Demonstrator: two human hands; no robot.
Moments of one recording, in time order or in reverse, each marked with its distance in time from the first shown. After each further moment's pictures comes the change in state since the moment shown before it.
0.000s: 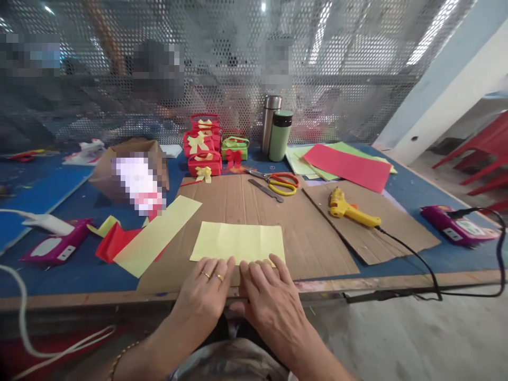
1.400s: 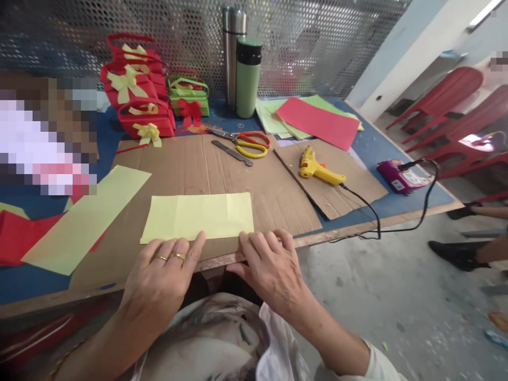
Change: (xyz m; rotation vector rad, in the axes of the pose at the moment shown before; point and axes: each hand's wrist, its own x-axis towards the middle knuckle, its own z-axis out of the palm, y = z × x) left_hand 0.013 -0.004 -0.008 0.026 -0.052 0.067; right_hand -0.028 0.024 -0.025 -0.152 -0.079 0.168
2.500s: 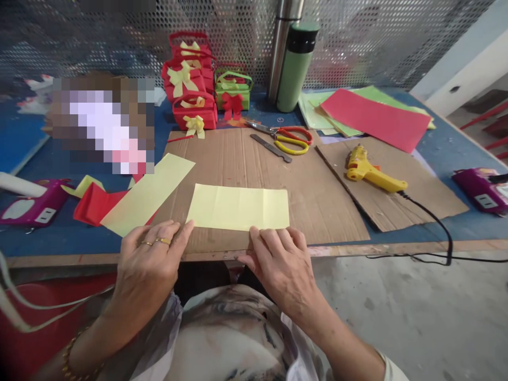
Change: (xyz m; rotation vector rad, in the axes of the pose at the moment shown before) left_hand -0.047 -0.036 -0.016 0.051 -0.016 -0.204; right_hand 0.013 -0.021 0.016 0.075 0.048 -0.108
